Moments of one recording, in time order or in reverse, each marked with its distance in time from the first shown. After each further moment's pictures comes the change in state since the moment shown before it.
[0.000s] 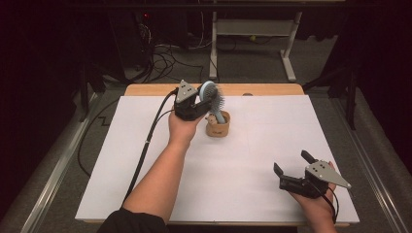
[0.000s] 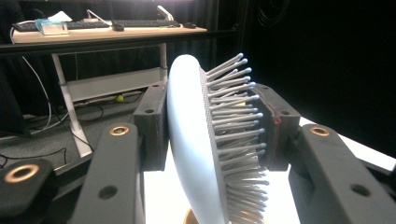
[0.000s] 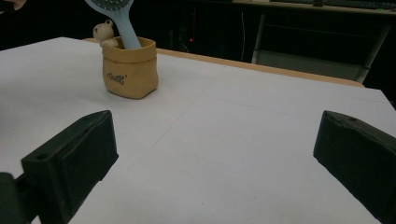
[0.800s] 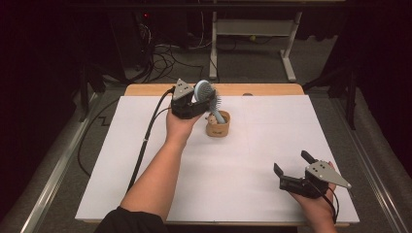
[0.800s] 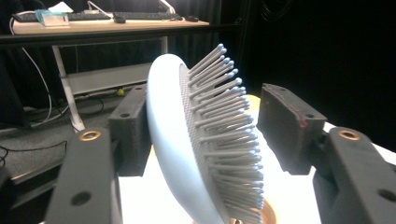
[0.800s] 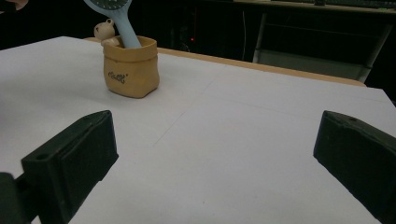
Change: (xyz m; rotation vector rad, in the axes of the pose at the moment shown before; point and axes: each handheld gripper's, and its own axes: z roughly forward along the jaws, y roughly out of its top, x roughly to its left) left arm 0.012 -0.001 0.000 0.030 0.002 -0.019; right arm 0.000 0.000 0.000 0.002 0.006 -0.004
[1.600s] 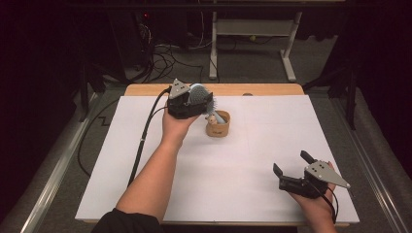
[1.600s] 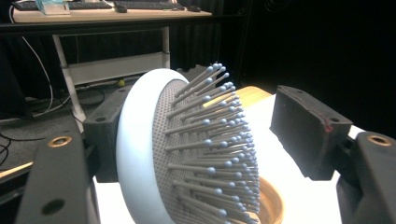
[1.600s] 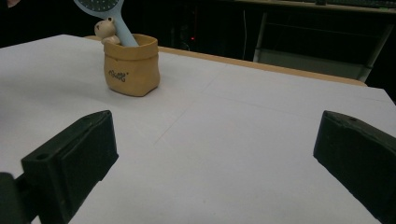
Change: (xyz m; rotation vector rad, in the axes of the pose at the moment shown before) left arm 0.009 -0.001 -0.006 0.036 -0.002 -0.013; right arm 0.001 0.000 0.001 0.006 0.001 -0.005
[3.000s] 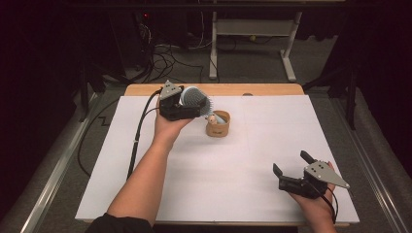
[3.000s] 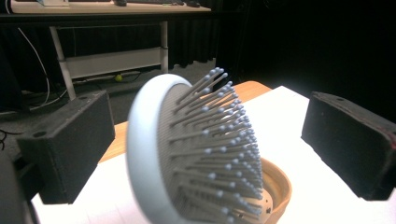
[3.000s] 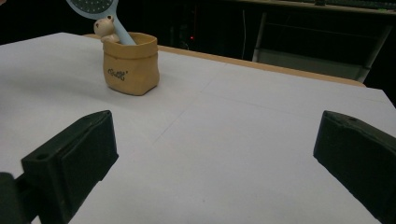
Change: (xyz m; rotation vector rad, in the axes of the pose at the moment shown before) left arm 0.018 -0.007 -0.017 0.007 -0.014 -0.012; right arm 0.001 0.000 0.000 0.001 -0.005 -0.008
